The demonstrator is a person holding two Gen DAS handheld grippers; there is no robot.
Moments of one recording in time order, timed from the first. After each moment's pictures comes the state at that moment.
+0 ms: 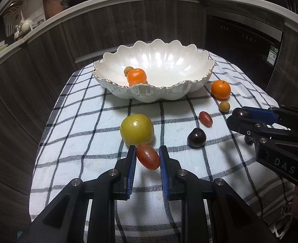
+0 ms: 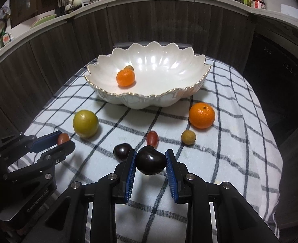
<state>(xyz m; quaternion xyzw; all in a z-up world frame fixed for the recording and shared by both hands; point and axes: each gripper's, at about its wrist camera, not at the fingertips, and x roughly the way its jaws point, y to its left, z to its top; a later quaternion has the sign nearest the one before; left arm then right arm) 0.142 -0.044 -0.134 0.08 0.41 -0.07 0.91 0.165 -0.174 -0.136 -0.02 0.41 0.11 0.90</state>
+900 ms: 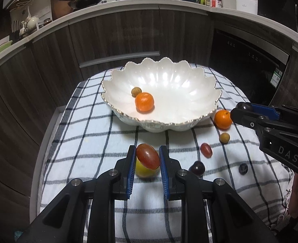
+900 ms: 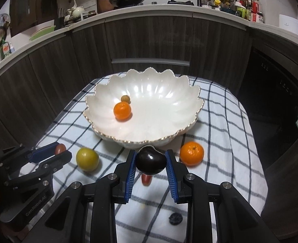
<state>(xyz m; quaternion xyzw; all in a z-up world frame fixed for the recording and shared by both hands) 0.171 -0.035 -0.090 0.05 0.40 -0.07 0.91 0.194 -0.178 -0.084 -0.02 0.38 0.11 0.92</state>
